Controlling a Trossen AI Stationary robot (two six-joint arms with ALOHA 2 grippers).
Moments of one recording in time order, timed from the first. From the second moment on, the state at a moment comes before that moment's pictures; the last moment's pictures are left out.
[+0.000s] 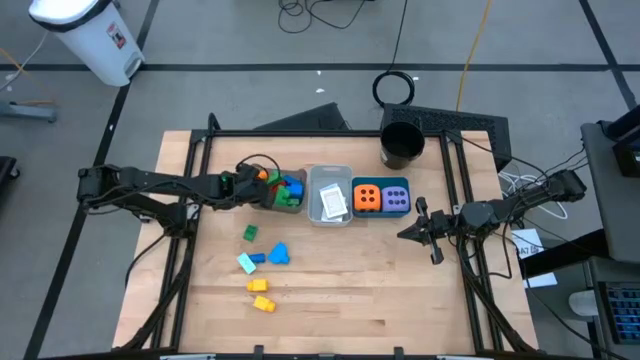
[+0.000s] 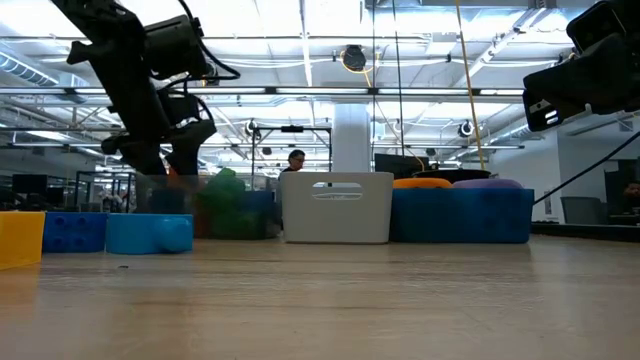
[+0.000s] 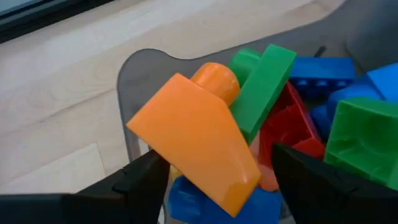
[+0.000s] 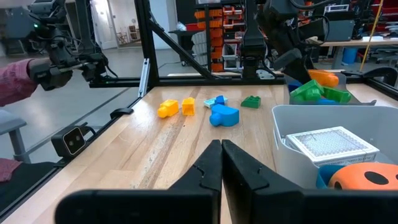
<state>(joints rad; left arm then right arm) 0.16 1.25 0.63 -0.49 -0.53 -0.83 0.33 0.33 0.02 0.26 0.16 0.09</state>
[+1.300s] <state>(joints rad) -0.32 0.96 0.76 -0.54 -0.42 -0.92 0.33 0.33 0.02 0.26 0.16 0.09</state>
